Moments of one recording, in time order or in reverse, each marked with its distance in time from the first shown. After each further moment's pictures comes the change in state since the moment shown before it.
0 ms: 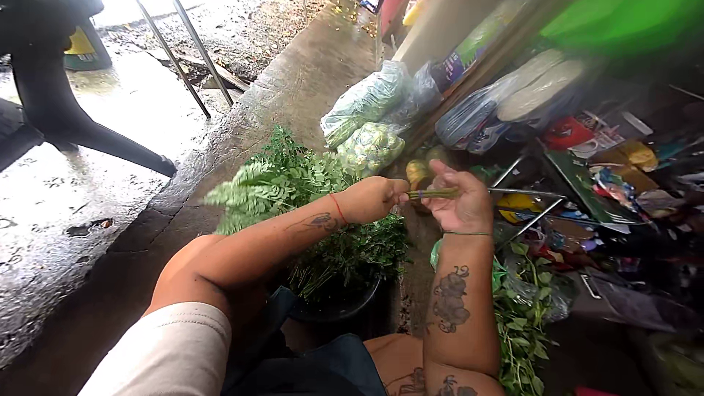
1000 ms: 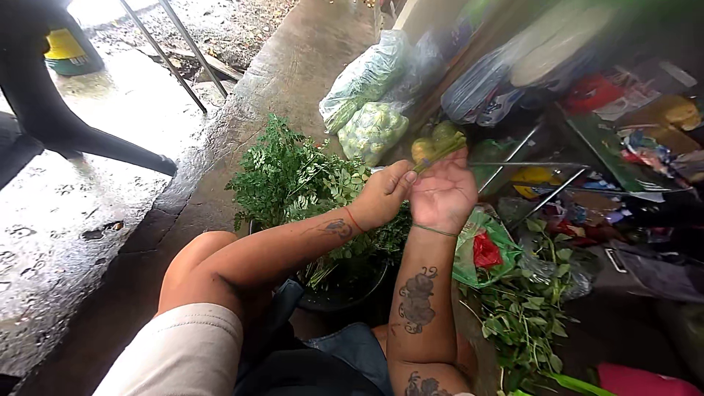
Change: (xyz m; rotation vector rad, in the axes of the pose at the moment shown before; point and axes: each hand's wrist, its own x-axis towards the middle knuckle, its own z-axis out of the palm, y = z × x) left_hand 0.011 -0.004 0.064 -0.431 0.515 0.032; right_hand -0.024 0.037 0.028 0.838 -0.128 -0.225
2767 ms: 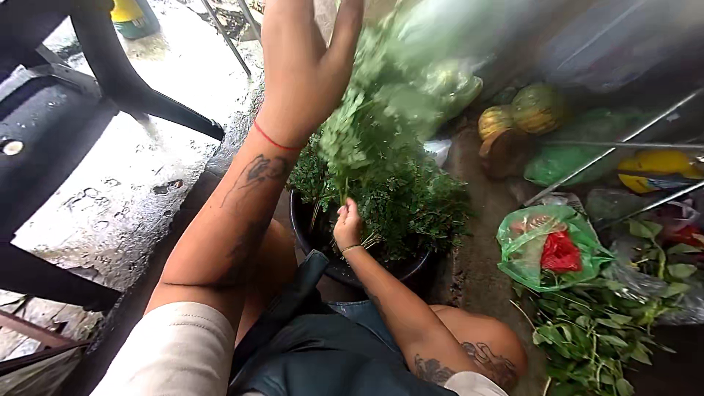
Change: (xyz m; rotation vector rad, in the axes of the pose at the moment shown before) left_hand 0.007 0.088 -0.189 0.856 0.444 0.171; right_hand -0.141 0.235 -0.100 -1.442 -0.161 0.412
